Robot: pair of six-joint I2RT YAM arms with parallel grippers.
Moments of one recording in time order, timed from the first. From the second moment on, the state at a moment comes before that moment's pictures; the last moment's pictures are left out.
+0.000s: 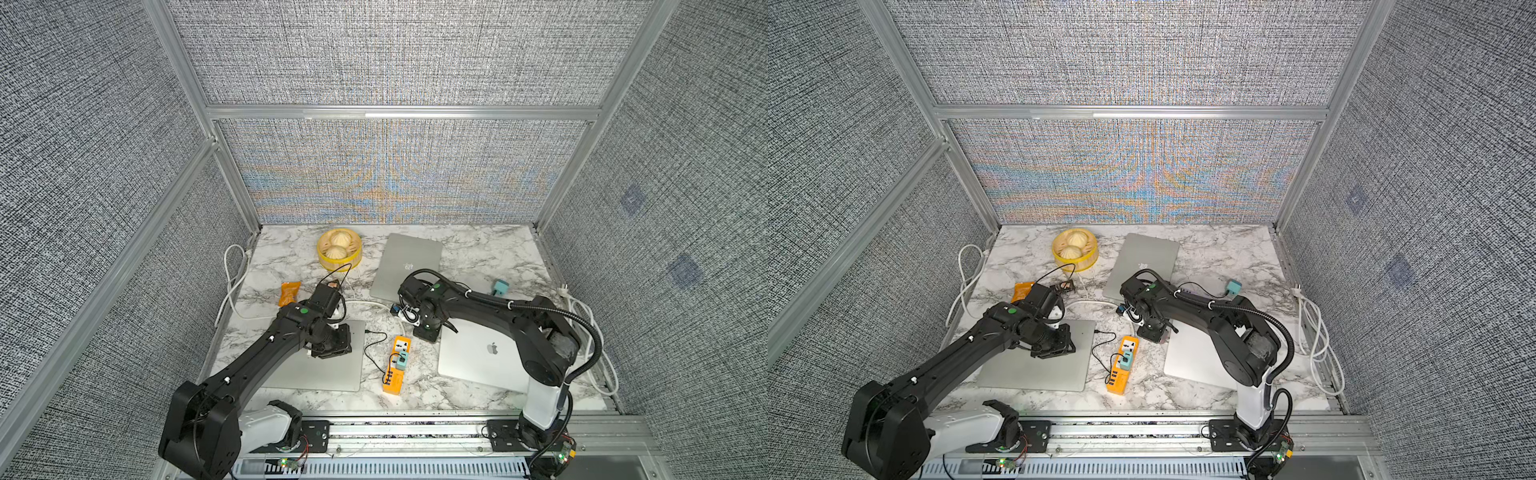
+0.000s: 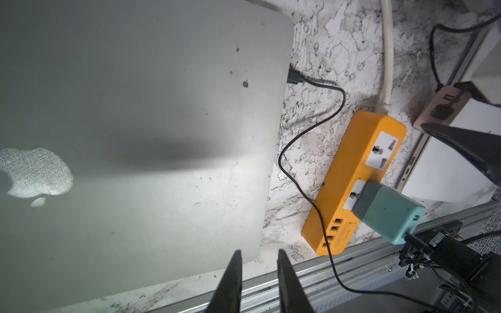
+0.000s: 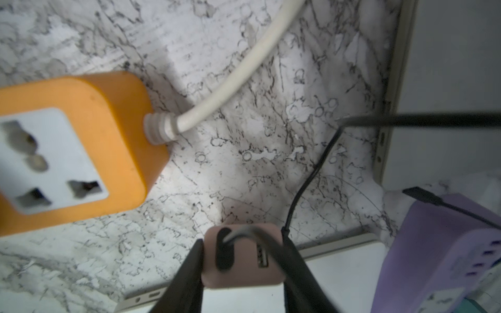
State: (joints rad) left arm -0.46 1.22 0.82 -0.93 0.32 -0.55; right arm 0.79 1.88 1.32 -0.92 0.13 -0.39
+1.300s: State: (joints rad) left arm -0.23 1.31 0.64 -0.50 0.58 -0.80; right arm 0.90 1.79 1.34 -0.53 -0.15 -0.33
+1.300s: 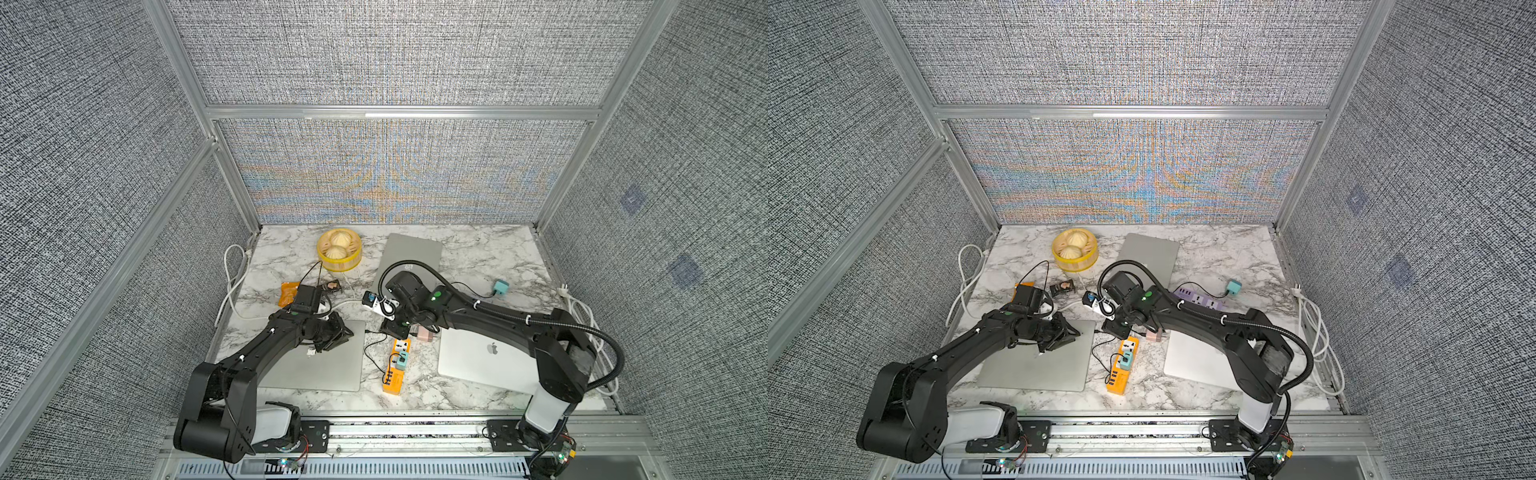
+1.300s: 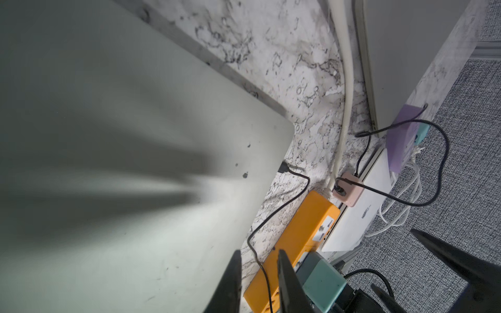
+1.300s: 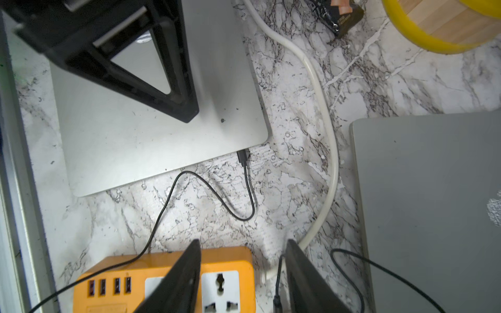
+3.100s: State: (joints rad) left arm -0.14 1.41 0.57 -0.41 0.69 -0.79; right arm 0.90 2.03 1.38 -0.43 -0.26 -0.43
